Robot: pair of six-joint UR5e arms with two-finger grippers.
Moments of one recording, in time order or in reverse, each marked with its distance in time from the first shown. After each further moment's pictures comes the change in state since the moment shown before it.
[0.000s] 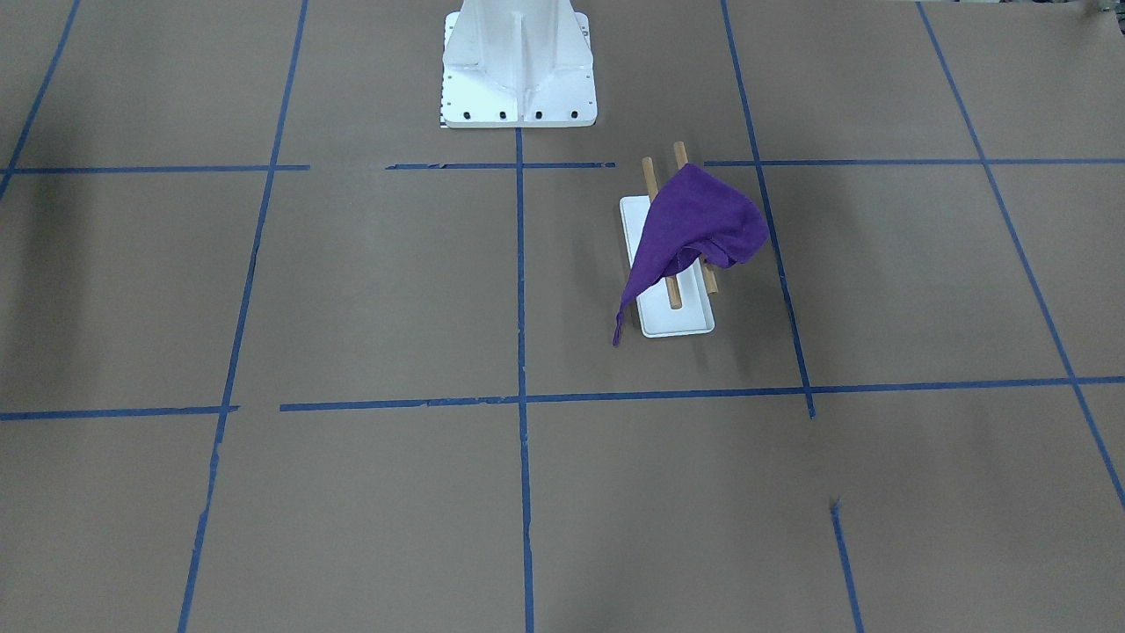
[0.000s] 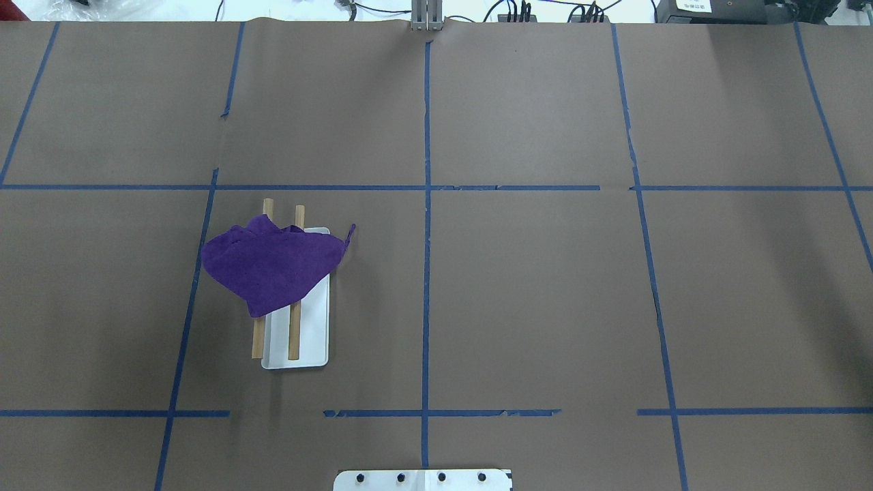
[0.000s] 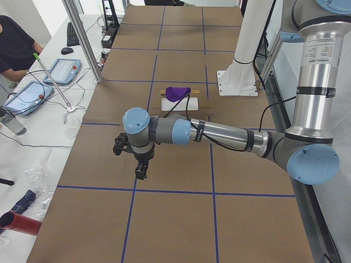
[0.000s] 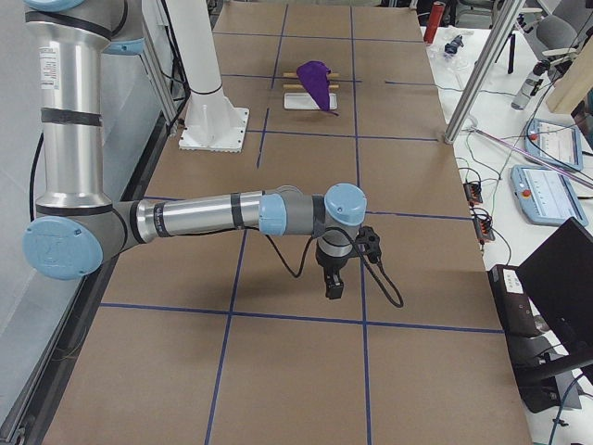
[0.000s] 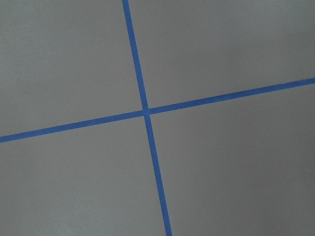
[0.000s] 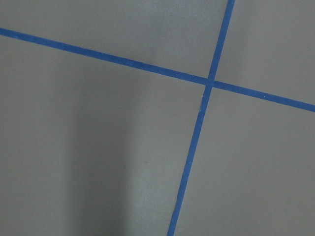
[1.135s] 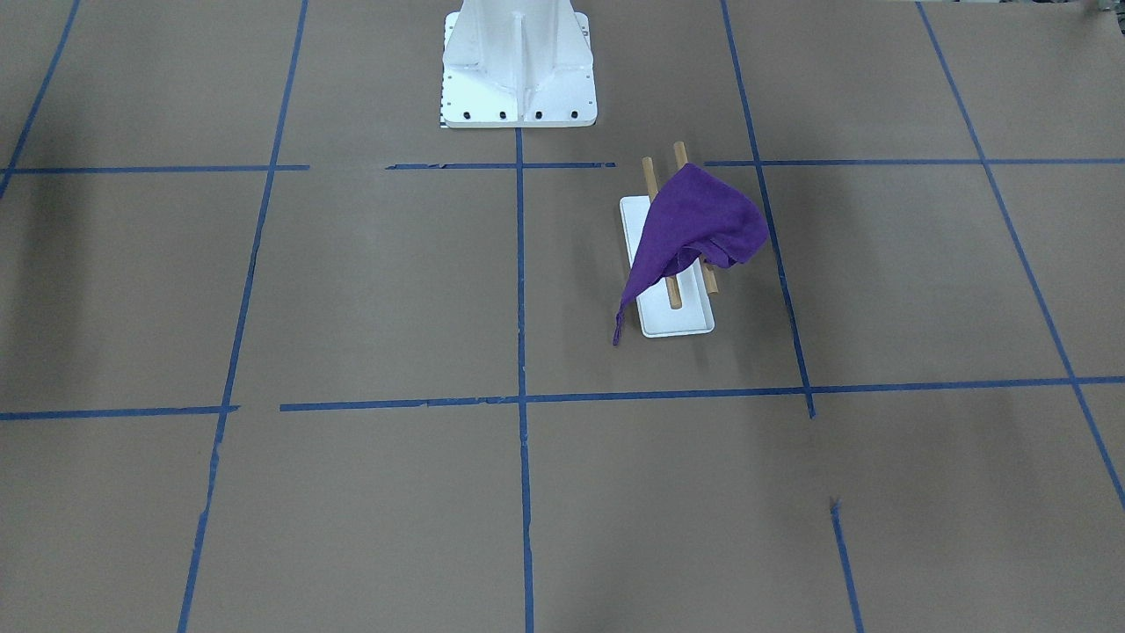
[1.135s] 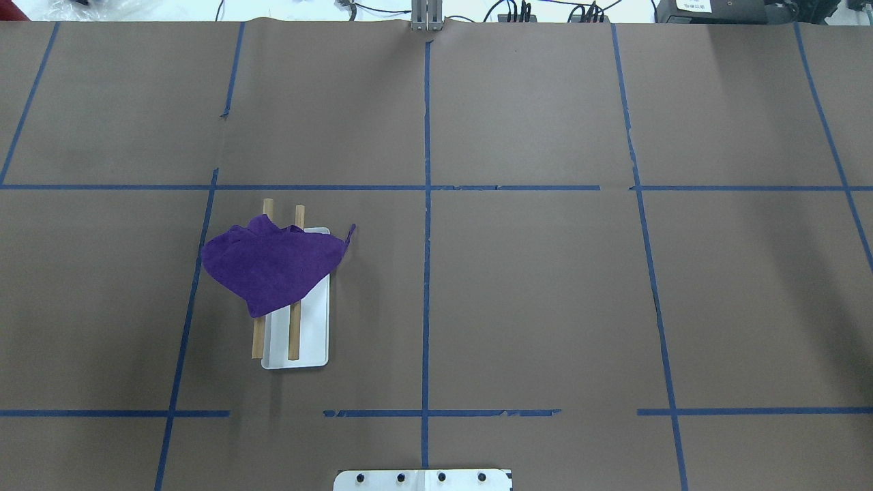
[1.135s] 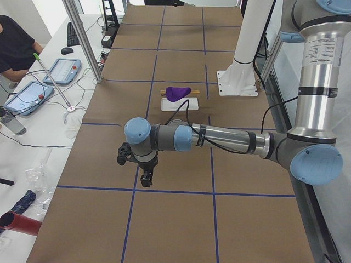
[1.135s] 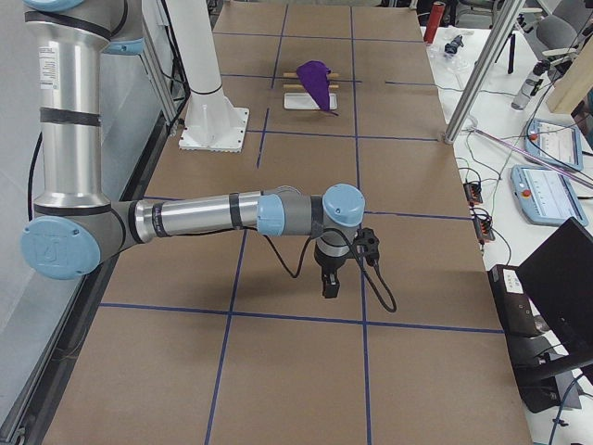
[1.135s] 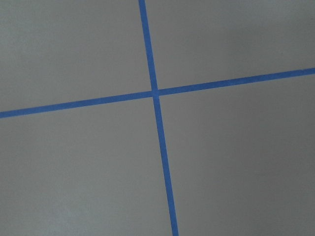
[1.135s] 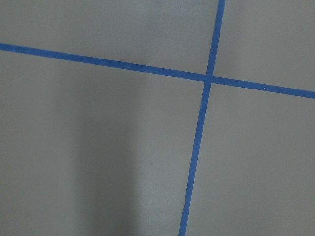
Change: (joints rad) left arm -0.001 0.032 0.043 0.020 -0.007 -0.003; right arm 0.001 0.000 0.005 0.002 0.016 0.082
